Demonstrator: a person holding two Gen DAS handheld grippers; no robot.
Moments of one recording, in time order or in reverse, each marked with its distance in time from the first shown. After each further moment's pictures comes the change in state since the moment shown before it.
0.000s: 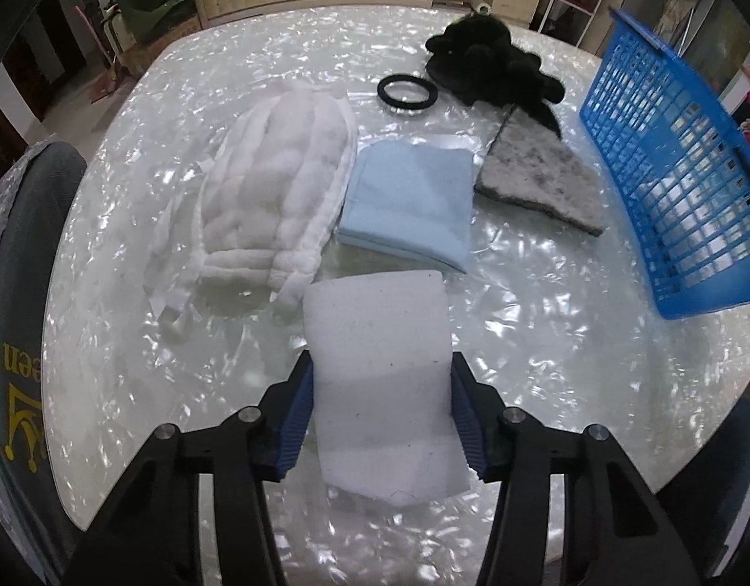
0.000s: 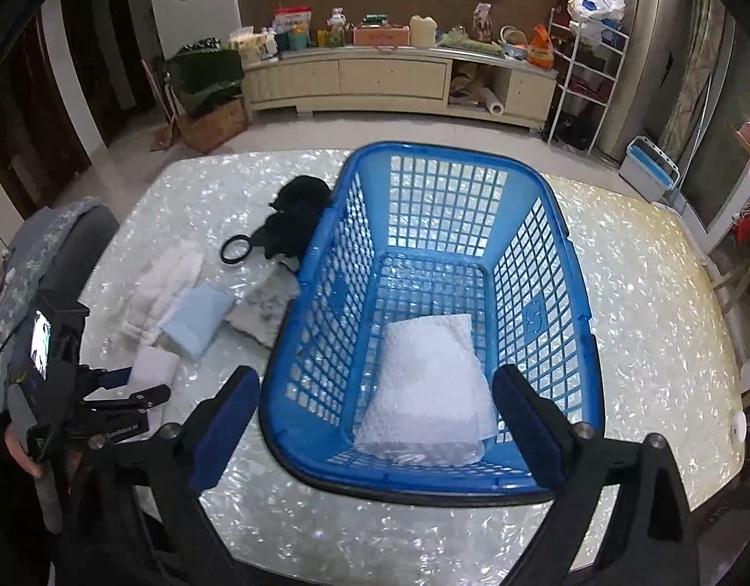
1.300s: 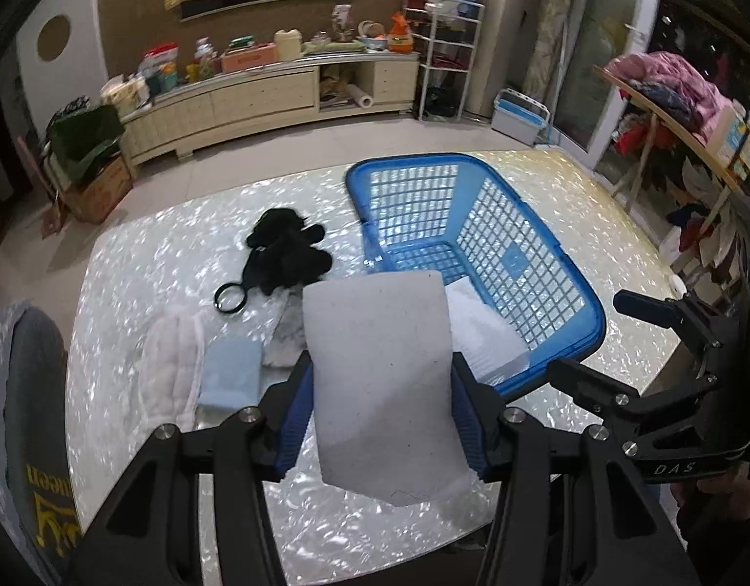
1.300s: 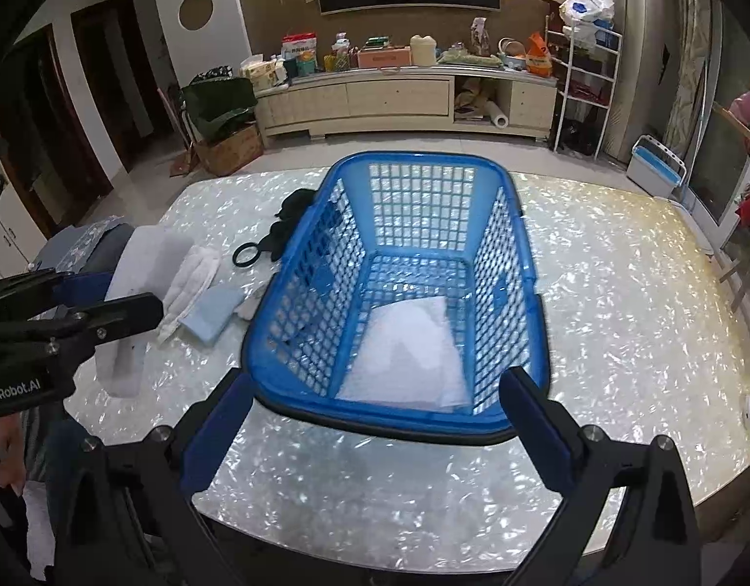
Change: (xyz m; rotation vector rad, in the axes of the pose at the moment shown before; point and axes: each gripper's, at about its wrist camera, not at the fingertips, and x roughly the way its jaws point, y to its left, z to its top) left arm -0.147 -0.157 0.045 0.260 -0.268 -0.126; right arm -0.025 -0.038 -0.030 0.037 -0.075 0.073
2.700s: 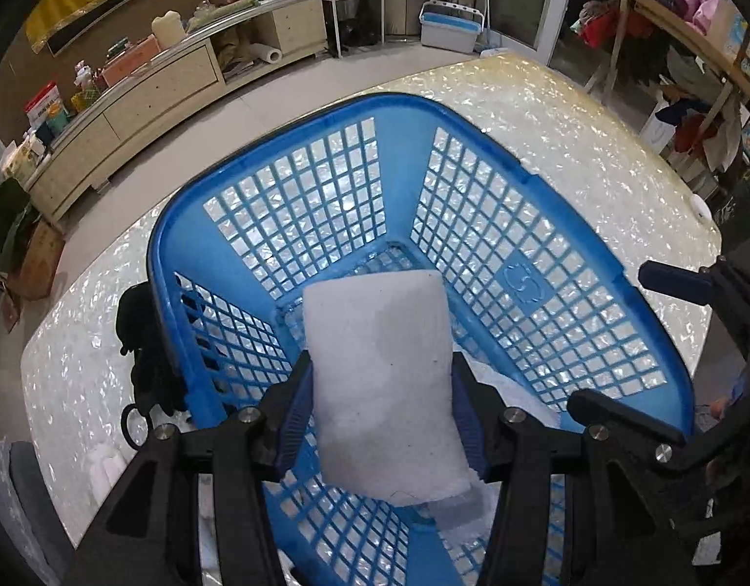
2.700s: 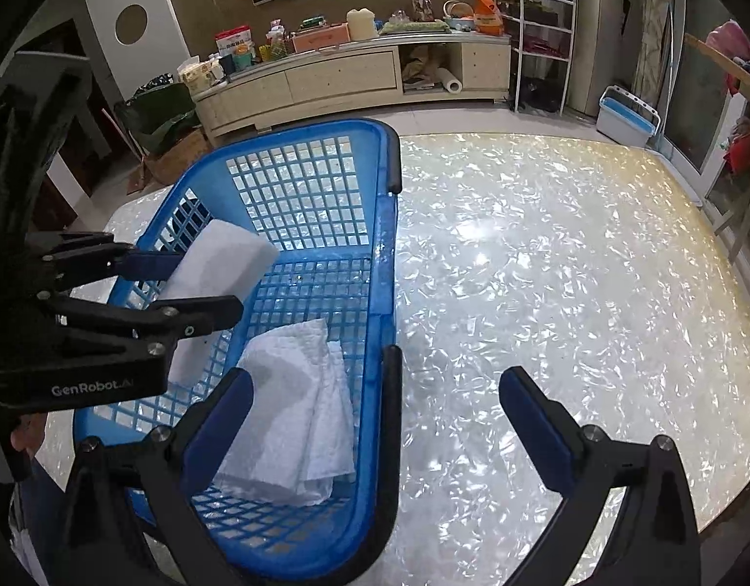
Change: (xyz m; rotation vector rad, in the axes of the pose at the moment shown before) left arm 0.166 -0.057 0.082 0.267 0.211 -0.067; right arm 0.054 -0.073 0.020 0.121 0.071 -0.037
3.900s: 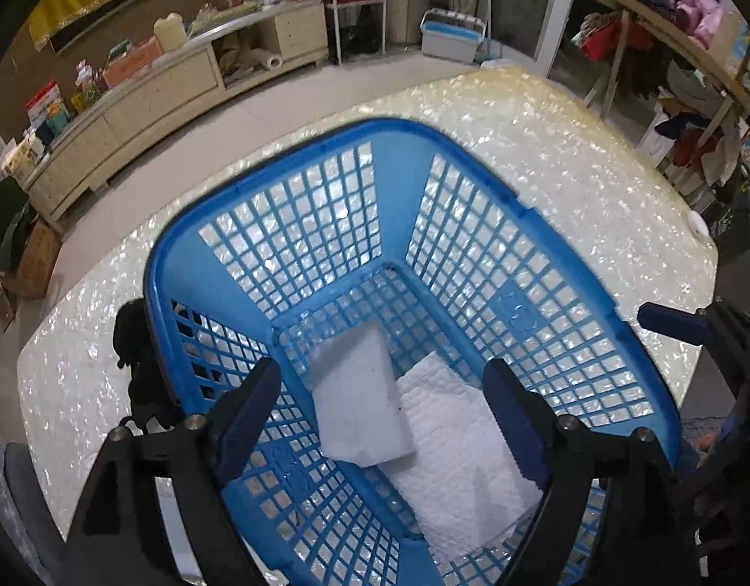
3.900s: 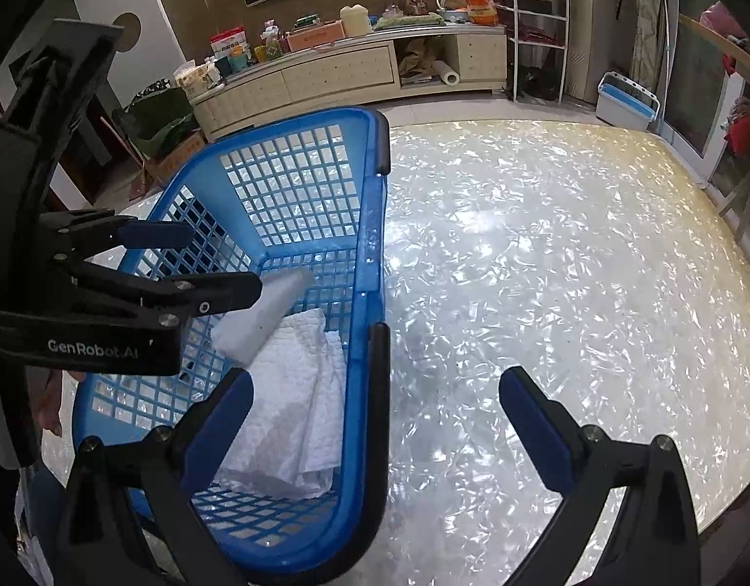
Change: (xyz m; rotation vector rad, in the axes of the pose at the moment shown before) left arm -0.008 -0.005 0.012 -0.011 -0.046 -0.015; right arm -0.010 -0.006 -0.006 0.039 0.008 0.020
